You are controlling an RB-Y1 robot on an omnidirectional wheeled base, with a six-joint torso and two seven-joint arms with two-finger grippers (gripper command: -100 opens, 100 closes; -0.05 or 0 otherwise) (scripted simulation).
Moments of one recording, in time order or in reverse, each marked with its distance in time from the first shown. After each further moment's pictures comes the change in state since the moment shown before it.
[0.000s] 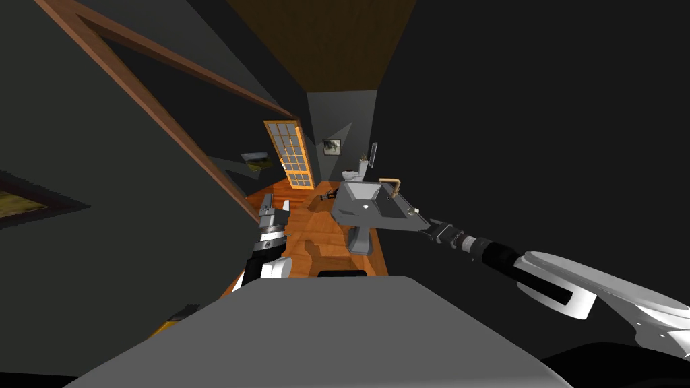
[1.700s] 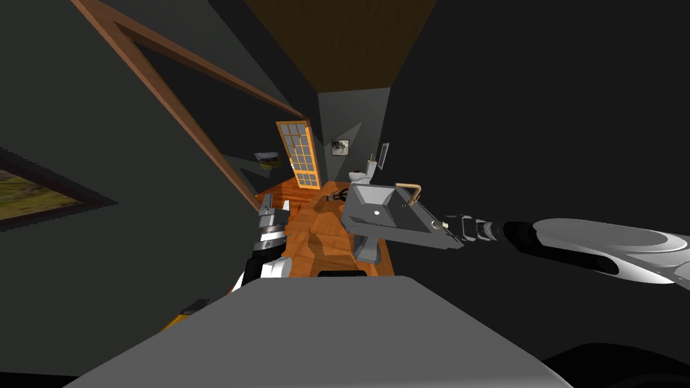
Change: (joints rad) left arm 0.000 0.000 0.000 0.000 0.000 0.000 0.000; right arm 0.066 -0.422 0.009 0.264 0.256 -0.033 0.081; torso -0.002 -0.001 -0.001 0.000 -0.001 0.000
